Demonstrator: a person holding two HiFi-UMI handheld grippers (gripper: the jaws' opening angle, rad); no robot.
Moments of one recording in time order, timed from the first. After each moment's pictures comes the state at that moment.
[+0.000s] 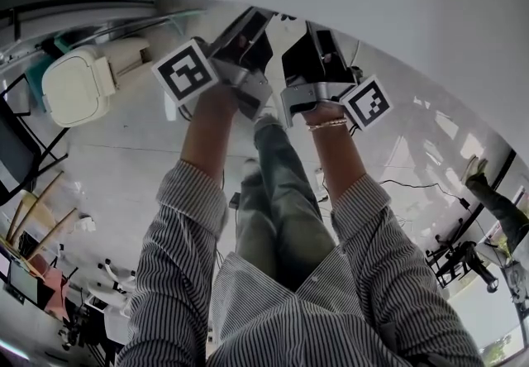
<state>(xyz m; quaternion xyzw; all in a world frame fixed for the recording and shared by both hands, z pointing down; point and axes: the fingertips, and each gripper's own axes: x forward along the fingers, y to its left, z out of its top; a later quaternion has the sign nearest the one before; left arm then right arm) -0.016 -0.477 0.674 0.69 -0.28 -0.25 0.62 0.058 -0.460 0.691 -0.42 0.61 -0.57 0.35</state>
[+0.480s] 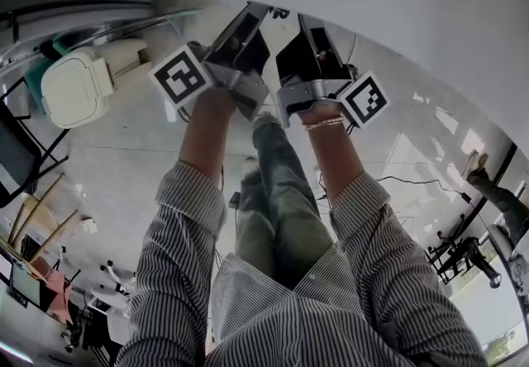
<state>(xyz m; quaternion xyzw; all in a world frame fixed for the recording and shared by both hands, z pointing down) -0.021 -0.472 0.675 0.68 -0.28 -0.28 0.62 0.055 -0.456 0.691 -0.42 0.59 -0.59 0.35</state>
